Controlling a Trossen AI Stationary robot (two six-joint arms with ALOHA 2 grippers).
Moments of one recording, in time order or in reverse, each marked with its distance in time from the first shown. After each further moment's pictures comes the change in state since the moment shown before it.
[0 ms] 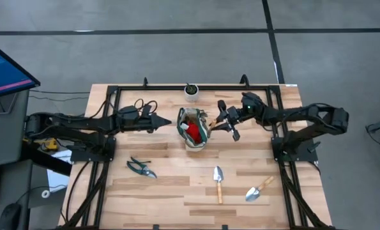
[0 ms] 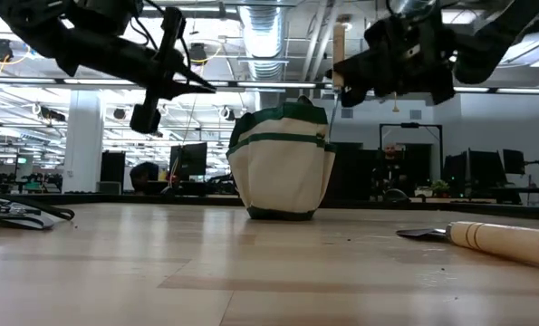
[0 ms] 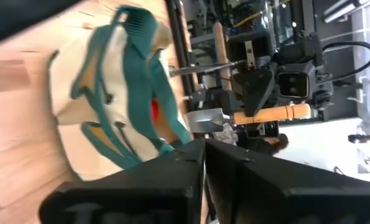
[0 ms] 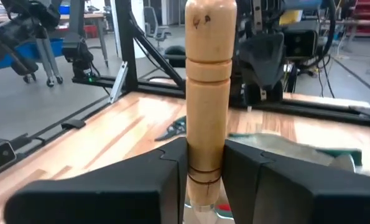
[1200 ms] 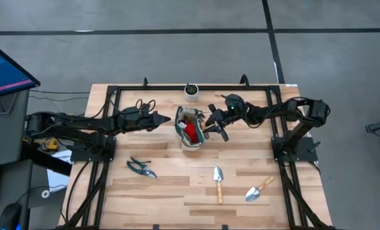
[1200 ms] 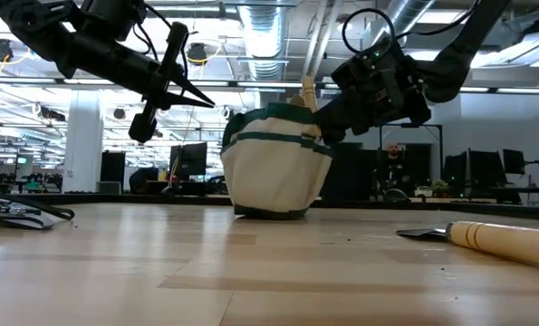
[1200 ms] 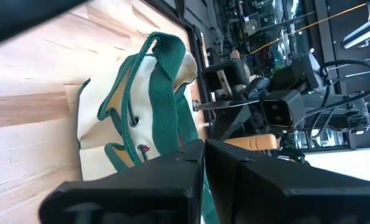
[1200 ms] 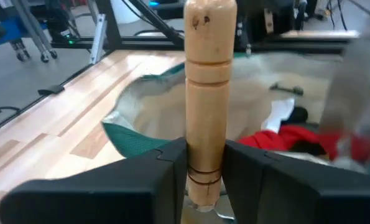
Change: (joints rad) left arm -0.003 0.030 -0.006 -0.009 -0.139 0.012; right arm 0.006 0.270 0.111 -0.081 0.048 -0.051
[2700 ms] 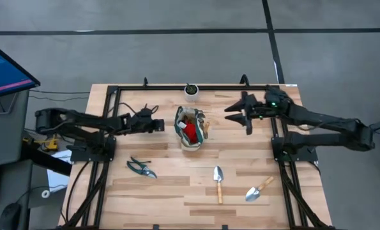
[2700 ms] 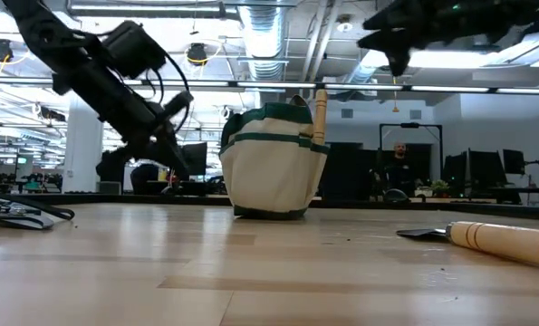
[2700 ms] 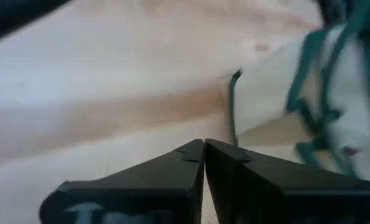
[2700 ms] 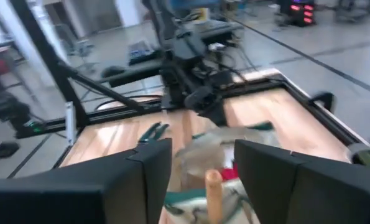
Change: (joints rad) left arm 0.032 0.163 0.002 -0.266 -0.096 0.158; right arm 0.026 -0.761 0.000 -0.569 0.338 0.296
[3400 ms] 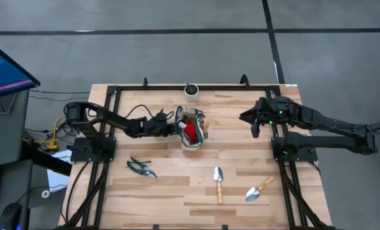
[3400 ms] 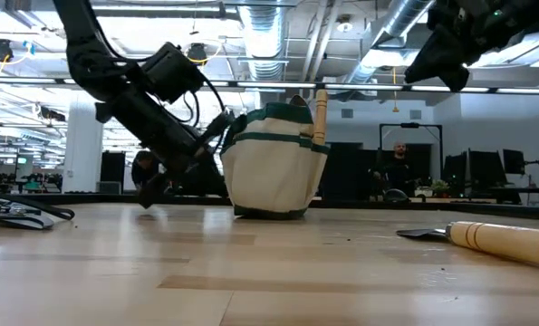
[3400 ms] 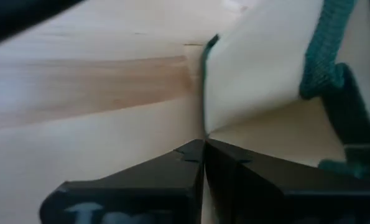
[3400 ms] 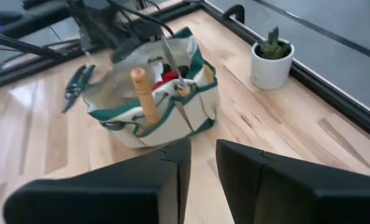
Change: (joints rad) left arm -0.055 0.406 0.141 0.295 0.038 -0.085; right arm 0.085 -0.223 0.000 -0.524 0.387 0.074
